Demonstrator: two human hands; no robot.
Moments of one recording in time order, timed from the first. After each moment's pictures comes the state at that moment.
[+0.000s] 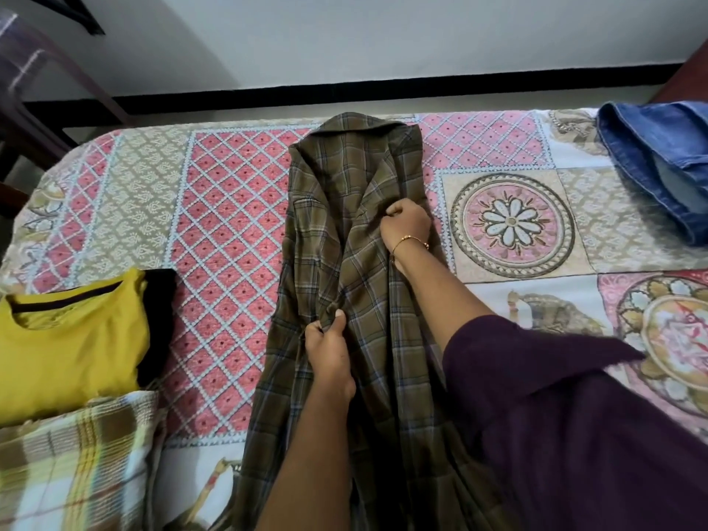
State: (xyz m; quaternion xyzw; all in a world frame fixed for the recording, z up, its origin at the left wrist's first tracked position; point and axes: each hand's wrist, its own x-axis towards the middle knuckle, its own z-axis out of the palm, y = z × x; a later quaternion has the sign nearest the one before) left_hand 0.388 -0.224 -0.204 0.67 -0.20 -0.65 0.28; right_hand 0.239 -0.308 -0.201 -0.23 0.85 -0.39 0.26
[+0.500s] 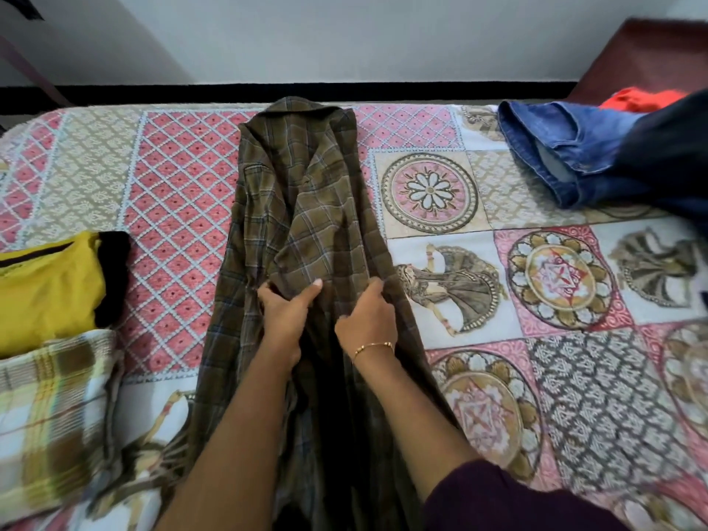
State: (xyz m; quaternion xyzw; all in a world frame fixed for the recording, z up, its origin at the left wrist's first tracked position) left_hand 0.401 -0.179 -0.189 0.63 -0.38 -0.63 0.24; right_hand 0.330 -0.110 -0.167 -0.26 0.89 -0.23 0.30
